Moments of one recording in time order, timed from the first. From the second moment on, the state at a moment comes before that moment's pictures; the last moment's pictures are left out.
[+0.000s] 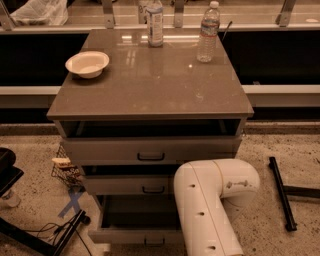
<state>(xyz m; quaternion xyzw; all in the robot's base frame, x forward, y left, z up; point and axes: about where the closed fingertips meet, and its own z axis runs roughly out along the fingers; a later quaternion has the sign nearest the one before) 0.578 -0.117 0.183 -0.77 0.46 -0.22 0.38</state>
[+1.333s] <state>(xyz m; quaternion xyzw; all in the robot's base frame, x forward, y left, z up) 0.461 -0.199 0.254 -0.77 0.58 -0.15 0.21</state>
